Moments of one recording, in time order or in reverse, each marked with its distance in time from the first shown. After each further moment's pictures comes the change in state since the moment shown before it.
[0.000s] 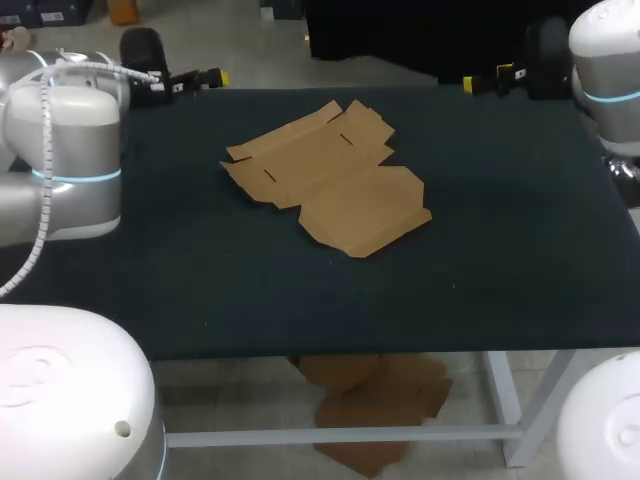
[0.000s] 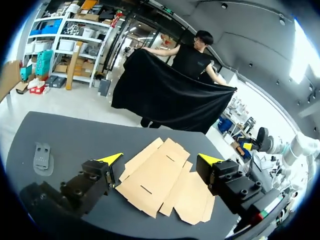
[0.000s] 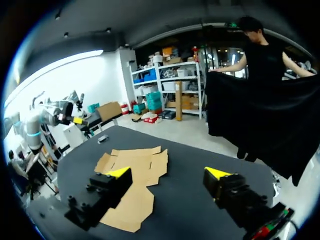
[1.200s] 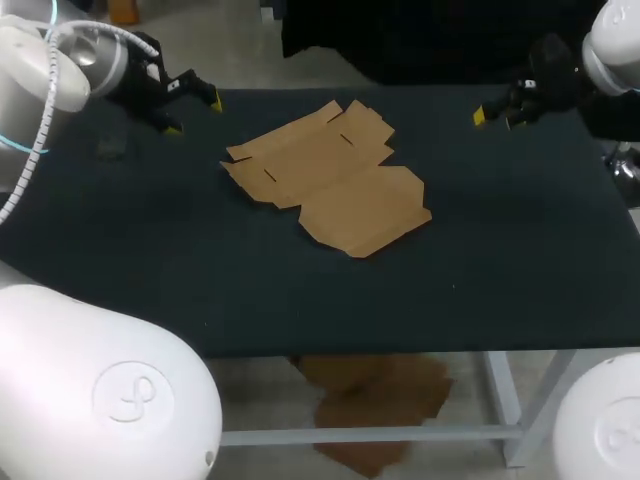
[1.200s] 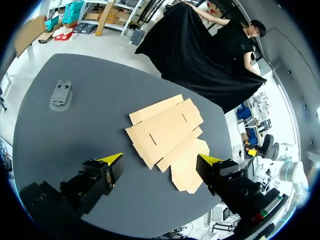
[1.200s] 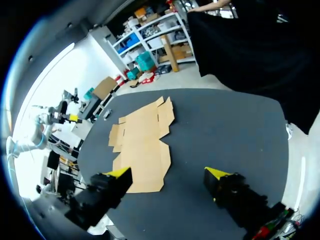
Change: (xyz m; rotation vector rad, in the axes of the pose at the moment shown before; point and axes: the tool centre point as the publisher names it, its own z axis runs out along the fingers) left arm 0.005 0.049 -0.039 -0.383 -0.178 -0.310; right arm 0.017 -0.070 -0.030 0.409 0.069 0.288
